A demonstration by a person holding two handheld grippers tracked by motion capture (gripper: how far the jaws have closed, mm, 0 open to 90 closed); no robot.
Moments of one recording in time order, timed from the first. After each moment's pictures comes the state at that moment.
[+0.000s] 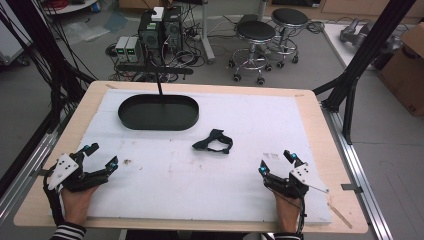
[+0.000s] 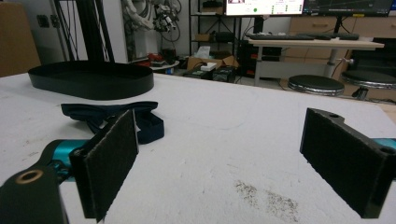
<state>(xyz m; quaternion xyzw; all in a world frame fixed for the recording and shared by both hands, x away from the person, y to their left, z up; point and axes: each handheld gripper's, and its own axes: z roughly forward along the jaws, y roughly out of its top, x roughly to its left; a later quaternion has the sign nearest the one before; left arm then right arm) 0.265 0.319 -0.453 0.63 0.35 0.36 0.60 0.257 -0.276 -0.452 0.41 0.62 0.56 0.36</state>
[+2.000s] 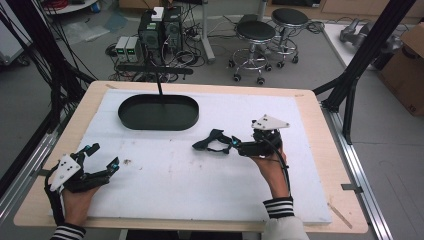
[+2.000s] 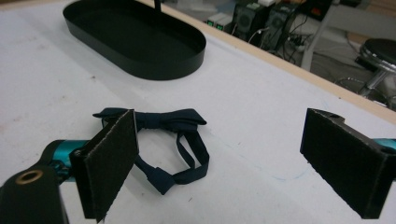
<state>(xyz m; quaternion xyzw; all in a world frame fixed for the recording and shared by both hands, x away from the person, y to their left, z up) 0.264 0.316 -0.453 0.64 0.34 0.36 0.59 0.348 -0.200 -0.368 0.35 0.79 0.44 0.26</state>
